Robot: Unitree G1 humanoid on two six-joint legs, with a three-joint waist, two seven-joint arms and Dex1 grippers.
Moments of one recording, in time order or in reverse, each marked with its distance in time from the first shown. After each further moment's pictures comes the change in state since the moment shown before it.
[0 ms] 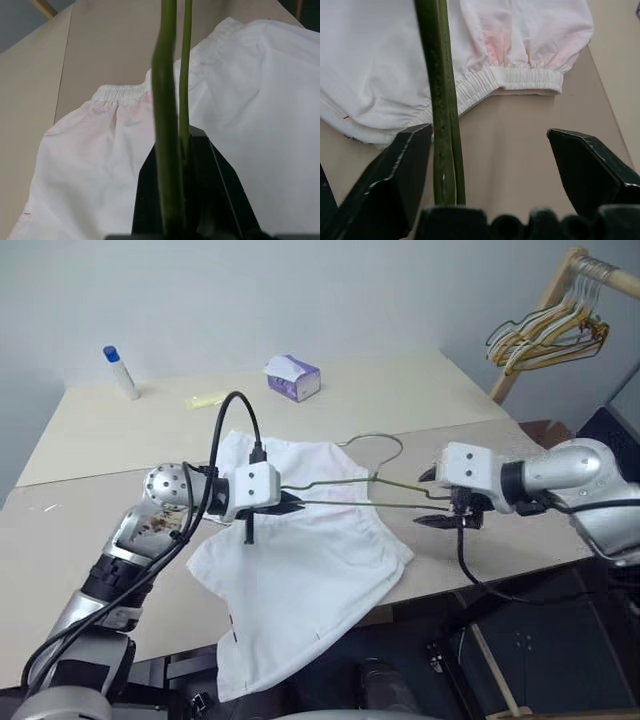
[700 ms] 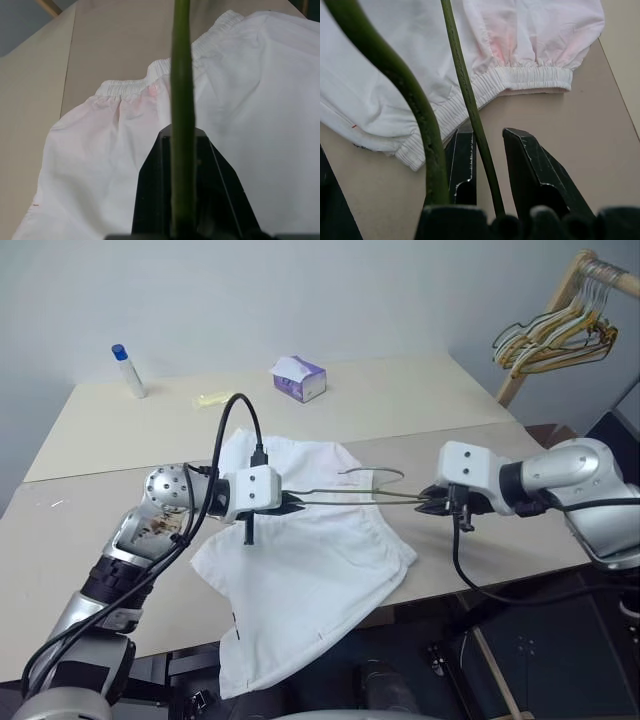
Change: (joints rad) left arm 0.006 0.002 0.001 -0.006 0.021 -0.034 -0.011; right arm 0.052 0.026 -0.078 -0.084 -0.031 0.134 0.060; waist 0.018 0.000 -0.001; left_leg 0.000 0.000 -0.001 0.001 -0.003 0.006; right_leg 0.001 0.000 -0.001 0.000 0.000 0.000
